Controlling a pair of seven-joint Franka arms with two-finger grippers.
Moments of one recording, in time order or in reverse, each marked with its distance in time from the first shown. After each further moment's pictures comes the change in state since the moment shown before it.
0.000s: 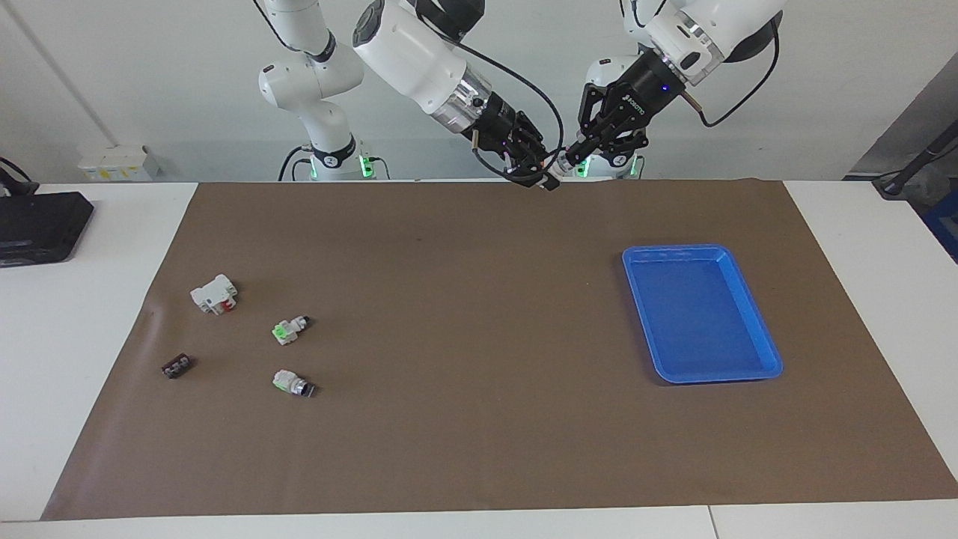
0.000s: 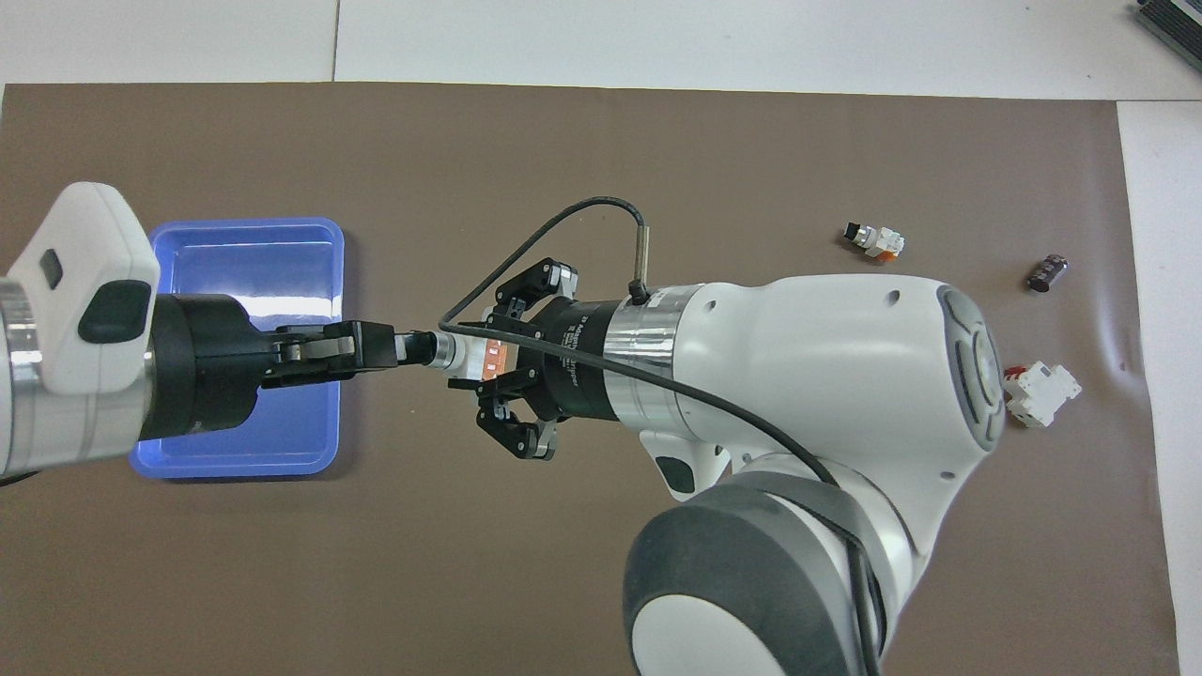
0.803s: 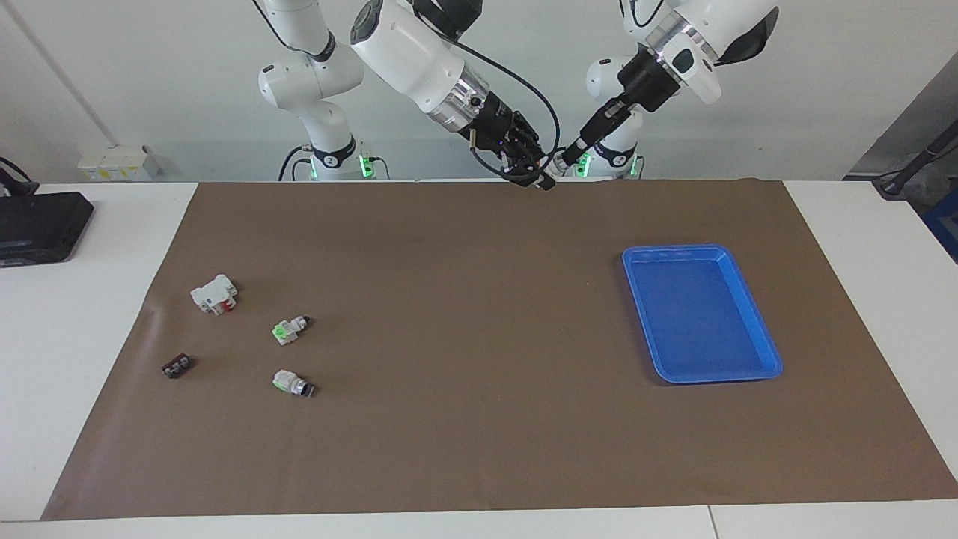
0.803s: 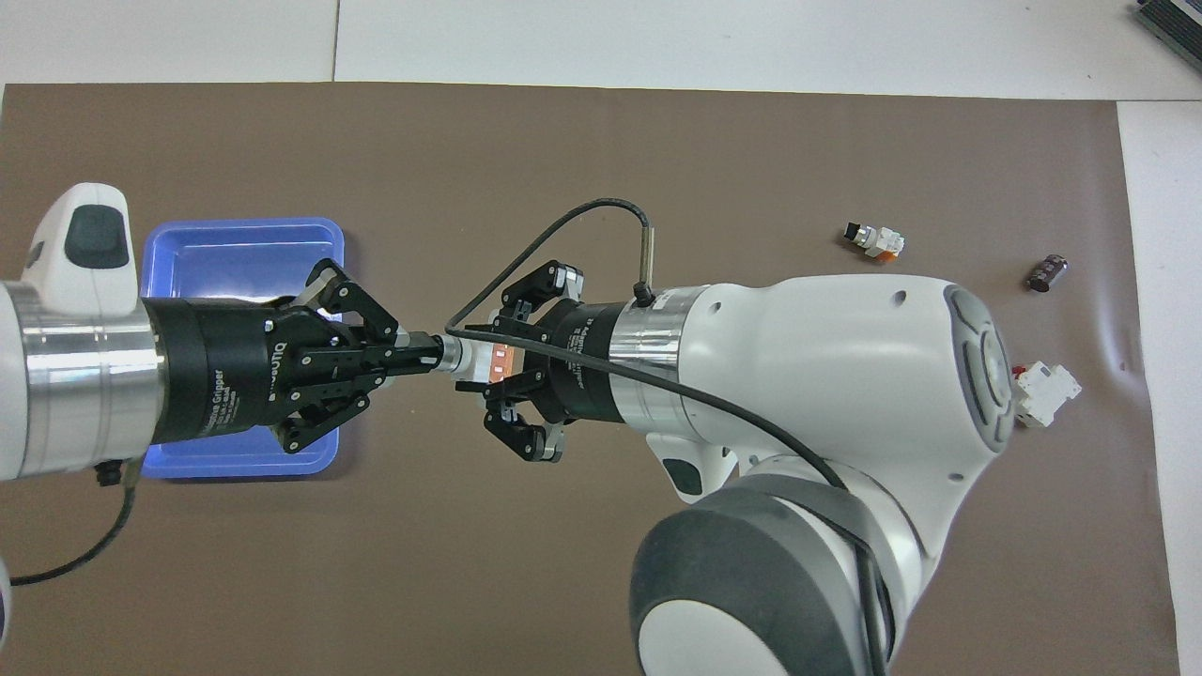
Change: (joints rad) left arm 0.001 -0.001 -0.010 0.001 0.009 0.002 -0.866; right arm -0.001 -0.008 -0.004 -0.005 -0.016 -0.011 0.000
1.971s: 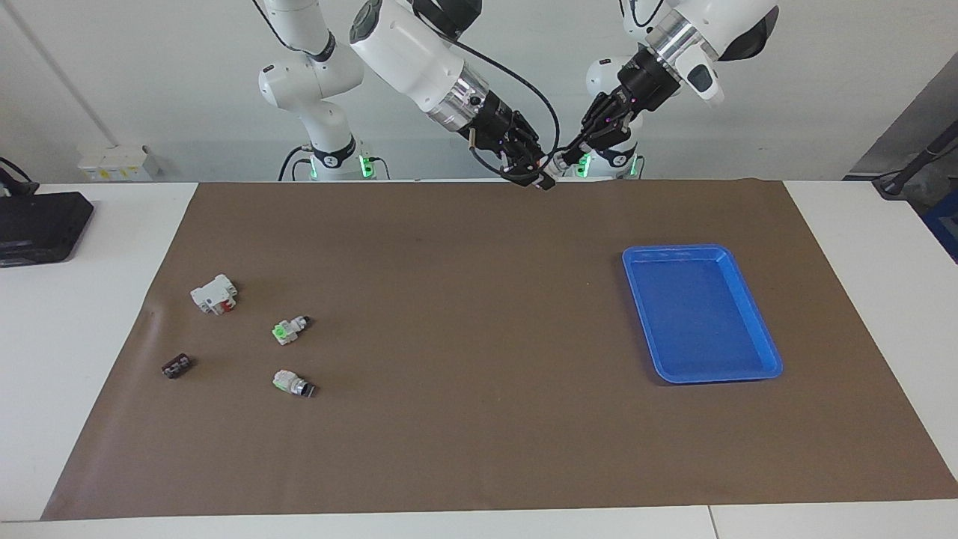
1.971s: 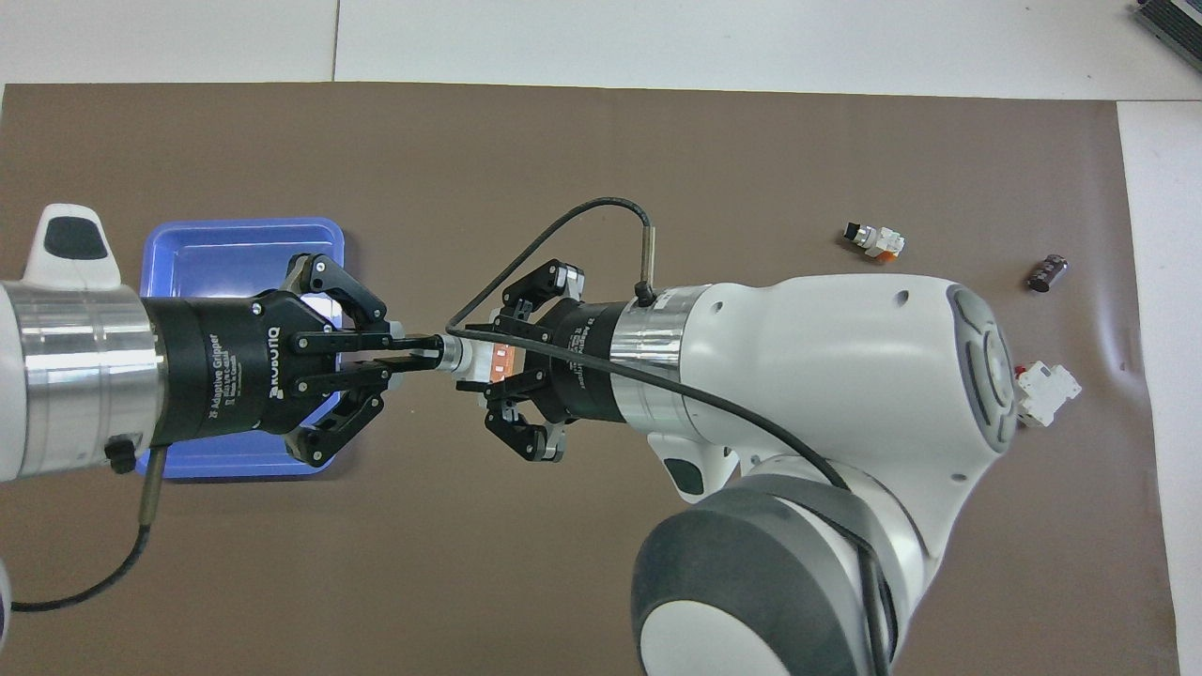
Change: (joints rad) left arm 0.000 0.000 -0.004 0.002 -0.002 0.001 -0.426; right arm -0.002 -0.001 0.000 0.002 -0.001 -0.001 -0.002
